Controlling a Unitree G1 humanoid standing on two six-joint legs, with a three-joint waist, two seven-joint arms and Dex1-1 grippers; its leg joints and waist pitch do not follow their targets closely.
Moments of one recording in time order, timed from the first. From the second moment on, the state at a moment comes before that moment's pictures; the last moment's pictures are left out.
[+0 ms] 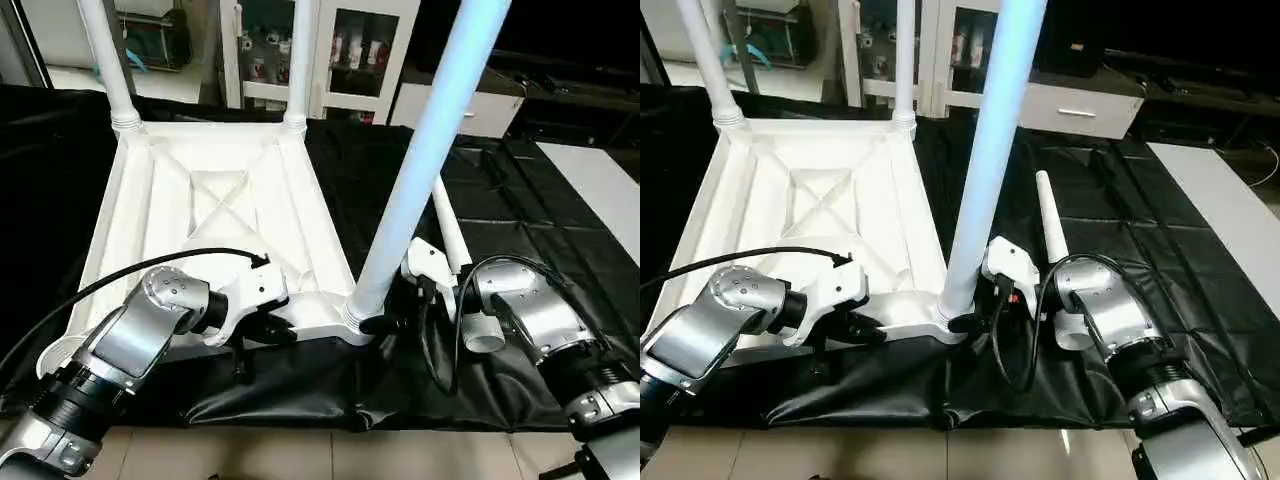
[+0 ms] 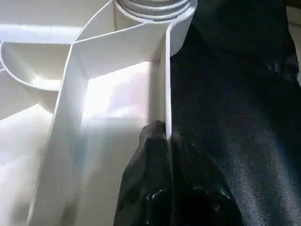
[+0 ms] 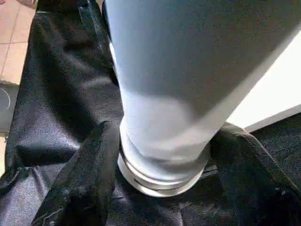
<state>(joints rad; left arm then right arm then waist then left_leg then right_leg) -0.43 0.58 -0.40 0.08 -0.03 0.50 -1.16 -0.57 -0.44 0.31 0.59 0.12 0.02 1.27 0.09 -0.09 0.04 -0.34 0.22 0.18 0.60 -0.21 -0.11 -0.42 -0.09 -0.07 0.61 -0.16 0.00</state>
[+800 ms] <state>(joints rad) -0.60 0.13 -0.23 0.42 0.06 0.68 -0.53 -0.74 0.07 0.01 1.02 0.08 -0.02 0.07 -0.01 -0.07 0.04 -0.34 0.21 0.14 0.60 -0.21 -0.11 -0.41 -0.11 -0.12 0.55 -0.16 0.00</state>
